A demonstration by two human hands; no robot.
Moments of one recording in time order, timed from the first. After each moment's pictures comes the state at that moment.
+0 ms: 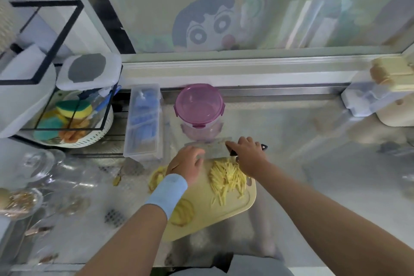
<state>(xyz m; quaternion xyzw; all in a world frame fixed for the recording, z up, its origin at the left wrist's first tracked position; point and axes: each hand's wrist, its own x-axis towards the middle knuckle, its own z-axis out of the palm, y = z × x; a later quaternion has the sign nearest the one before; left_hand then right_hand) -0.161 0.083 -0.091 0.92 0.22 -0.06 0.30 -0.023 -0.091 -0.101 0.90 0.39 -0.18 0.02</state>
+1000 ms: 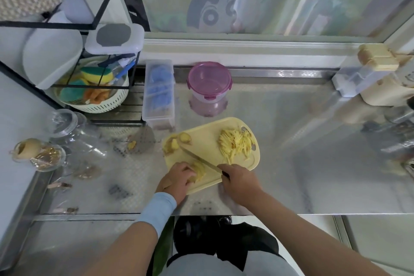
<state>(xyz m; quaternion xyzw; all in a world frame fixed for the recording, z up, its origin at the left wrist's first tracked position) -0.335 0.067 -0.126 0.95 0.12 -0.05 0.28 -0.219 -0.124 -0.086 0.90 0.29 -0.27 -0.17</state>
